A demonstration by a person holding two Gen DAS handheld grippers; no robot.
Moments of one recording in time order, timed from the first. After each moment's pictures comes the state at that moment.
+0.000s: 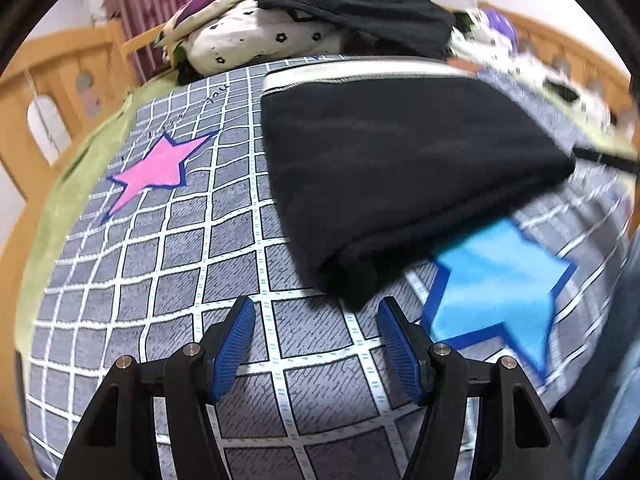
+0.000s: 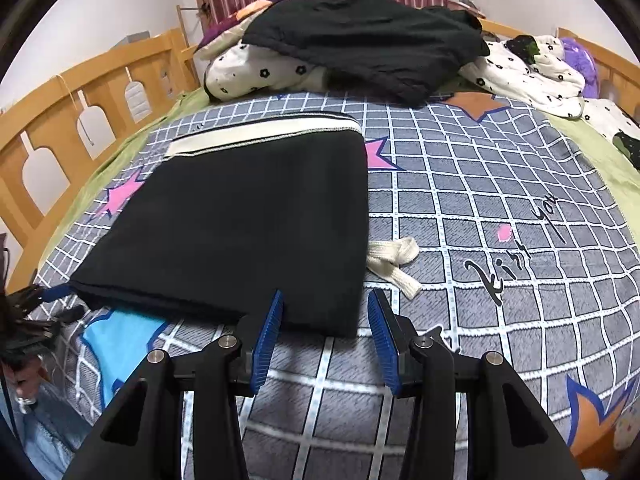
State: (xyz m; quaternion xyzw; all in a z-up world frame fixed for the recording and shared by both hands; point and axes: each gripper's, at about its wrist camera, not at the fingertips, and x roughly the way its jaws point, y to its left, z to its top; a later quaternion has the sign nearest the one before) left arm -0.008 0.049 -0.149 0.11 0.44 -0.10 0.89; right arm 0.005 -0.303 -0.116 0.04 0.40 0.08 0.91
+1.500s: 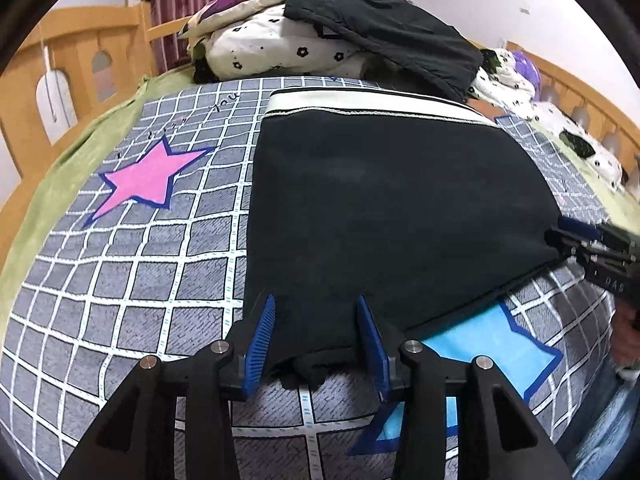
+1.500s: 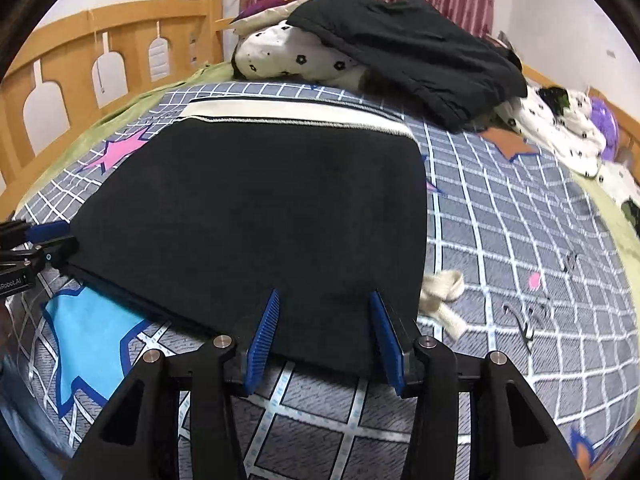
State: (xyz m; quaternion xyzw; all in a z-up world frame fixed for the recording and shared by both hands) left arm 0.015 0.036 -0.138 0.01 0.42 -0.08 0.91; right arm 0.027 -0.253 -0.140 -0.06 0.39 0.09 0.91
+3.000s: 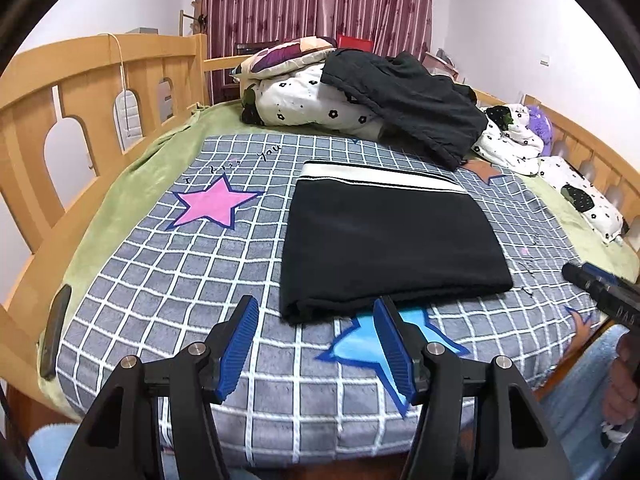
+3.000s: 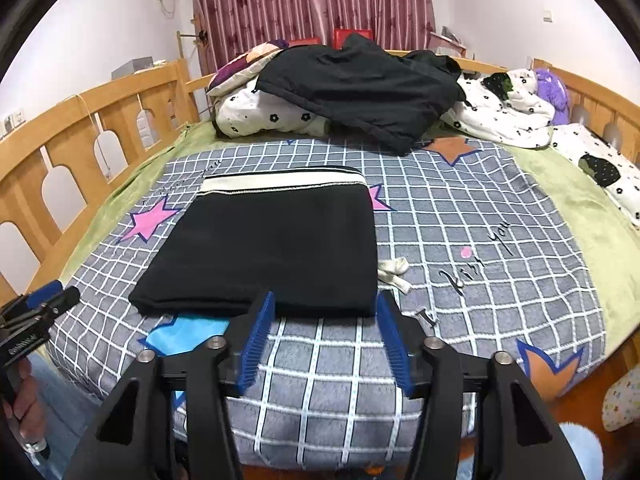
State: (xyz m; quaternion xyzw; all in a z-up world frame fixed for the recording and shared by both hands) left arm -0.096 0.038 -0.031 -0.04 0.36 -0.02 0.93; right arm -0.080 -0.271 -0.034 0.03 0.36 0.04 0.93
